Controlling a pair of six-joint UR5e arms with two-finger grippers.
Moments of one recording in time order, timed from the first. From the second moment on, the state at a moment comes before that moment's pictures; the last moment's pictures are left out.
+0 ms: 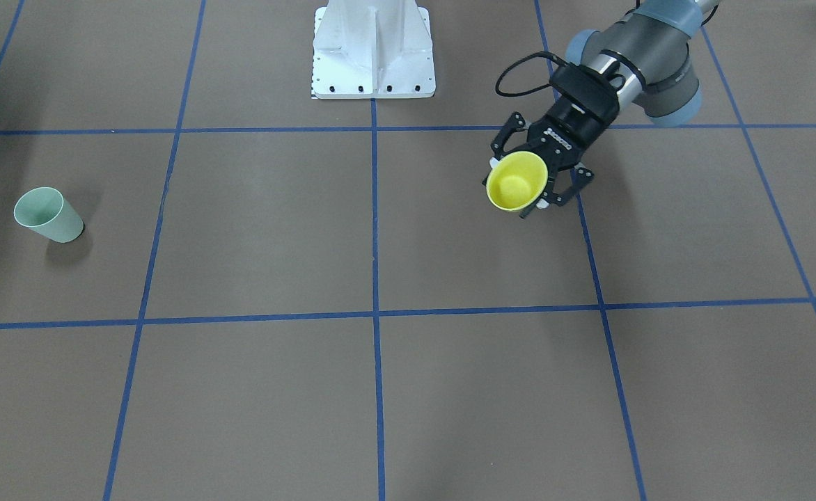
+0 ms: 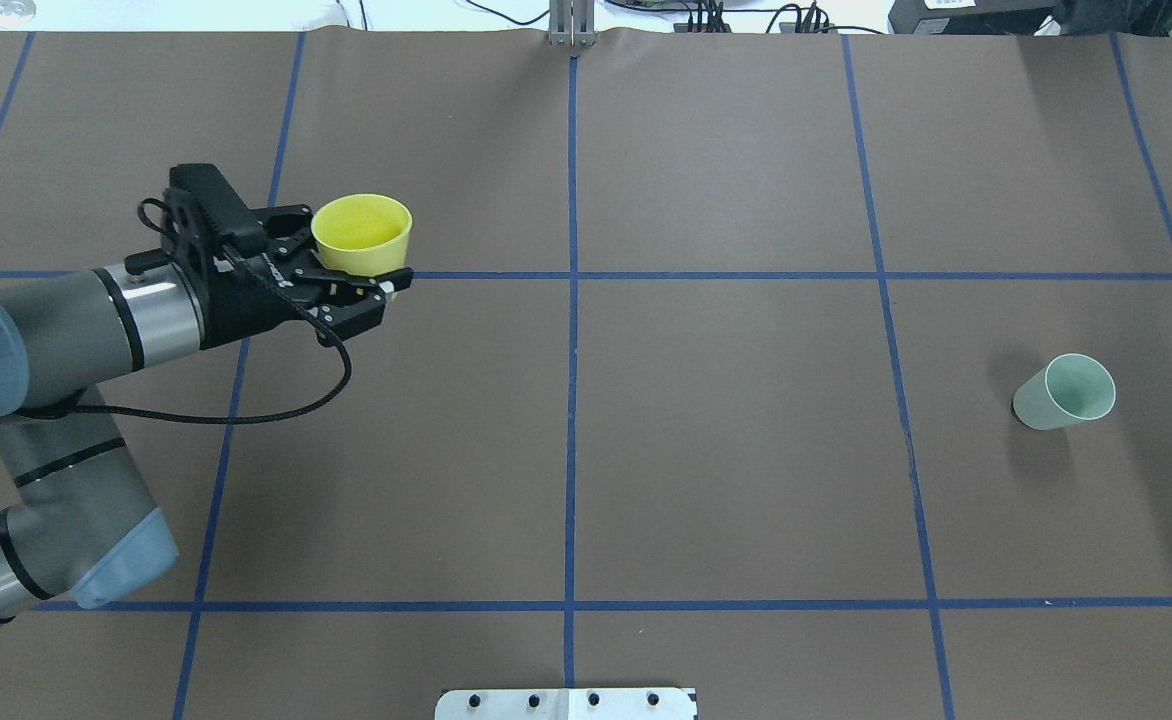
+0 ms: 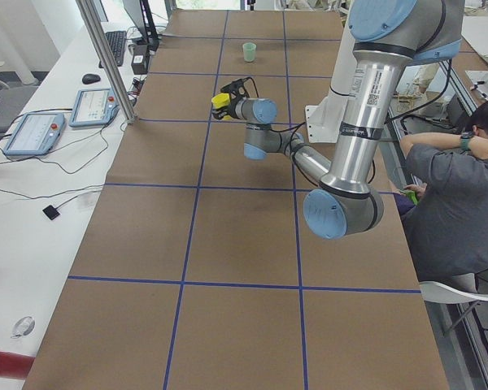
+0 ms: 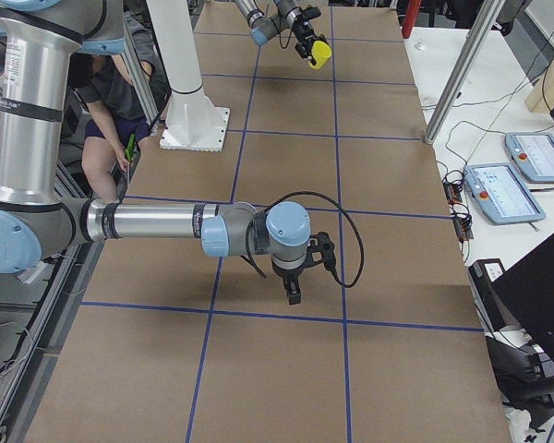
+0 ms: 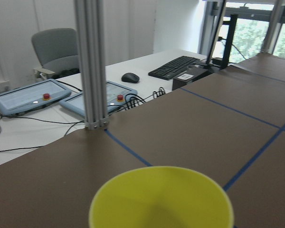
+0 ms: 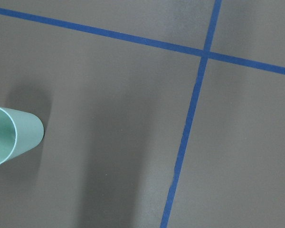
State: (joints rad) left arm -0.60 -1.84 -1.77 -2.83 -1.63 -0.49; right arm 1.53 -1.76 1.80 -1.47 2.42 -0.15
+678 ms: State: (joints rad) left arm -0.53 -1.94 -1.76 -2.91 -1.95 -0.24; right arm 1.53 -1.72 1.80 -1.36 2.46 -0.02
